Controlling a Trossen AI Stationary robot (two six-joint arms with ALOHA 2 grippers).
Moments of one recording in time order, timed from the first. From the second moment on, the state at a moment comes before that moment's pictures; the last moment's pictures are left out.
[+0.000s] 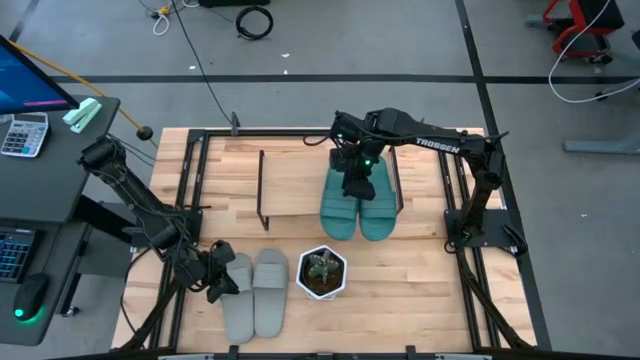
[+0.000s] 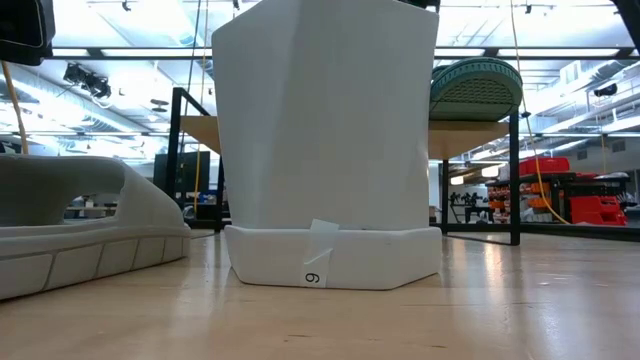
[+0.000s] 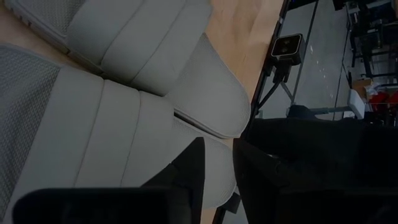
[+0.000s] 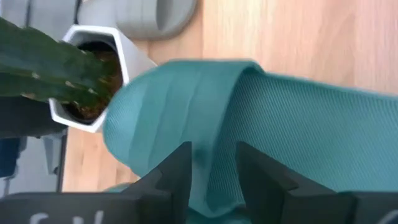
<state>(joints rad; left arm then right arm) -0.86 0.97 0.48 -0.20 -0.23 -1.43 -0.33 1.83 1.82 -1.25 -0.49 -0.24</state>
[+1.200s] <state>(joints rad) -0.86 0.97 0.48 -0.22 -0.24 -1.42 -0.28 1.84 1.92 -1.04 -0.44 -0.20</state>
